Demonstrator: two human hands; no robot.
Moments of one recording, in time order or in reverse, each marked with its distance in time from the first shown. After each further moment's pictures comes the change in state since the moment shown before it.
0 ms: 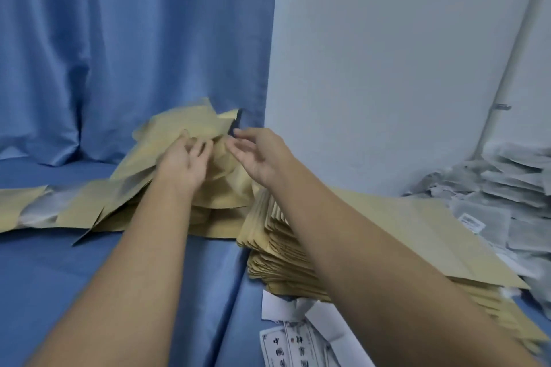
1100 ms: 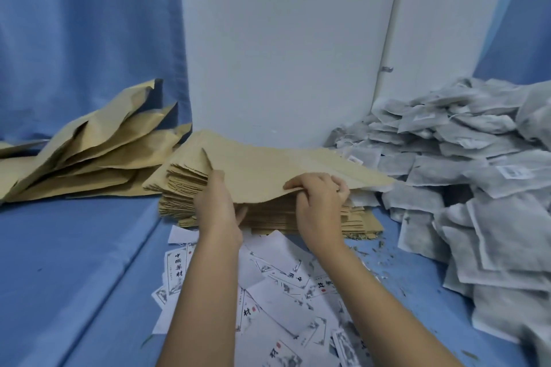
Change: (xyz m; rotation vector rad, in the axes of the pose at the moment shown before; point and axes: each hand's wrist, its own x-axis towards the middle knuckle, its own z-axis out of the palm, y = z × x) left_hand -0.221 -0.163 -0.002 0.565 0.206 -0.144; right_hand -0.196 -0.016 -0.226 -1.484 0.588 -0.871
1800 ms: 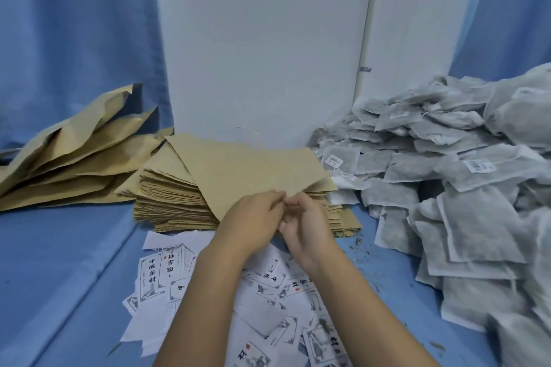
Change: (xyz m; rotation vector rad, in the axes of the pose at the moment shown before) left_hand -0.011 -0.037 0.021 1.369 -0.709 0.734; right_hand -0.005 -0.005 -0.023 1.566 -0.151 0.926
